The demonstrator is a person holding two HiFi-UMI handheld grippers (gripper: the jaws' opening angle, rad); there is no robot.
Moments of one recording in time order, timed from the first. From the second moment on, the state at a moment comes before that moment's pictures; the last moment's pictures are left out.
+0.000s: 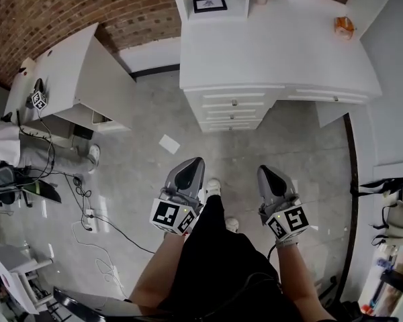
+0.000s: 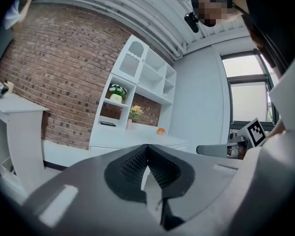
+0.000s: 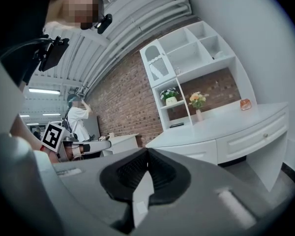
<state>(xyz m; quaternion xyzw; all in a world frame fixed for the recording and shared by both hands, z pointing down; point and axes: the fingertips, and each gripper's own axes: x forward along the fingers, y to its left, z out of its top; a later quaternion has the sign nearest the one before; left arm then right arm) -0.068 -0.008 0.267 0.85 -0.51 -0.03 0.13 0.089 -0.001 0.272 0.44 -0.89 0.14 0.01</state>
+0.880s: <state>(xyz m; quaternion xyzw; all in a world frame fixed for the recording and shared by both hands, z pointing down) -0.045 -0.143 0.367 0.89 -0.41 0.02 0.19 0.050 -0.137 0.364 0.48 -0.86 0.19 0.04</state>
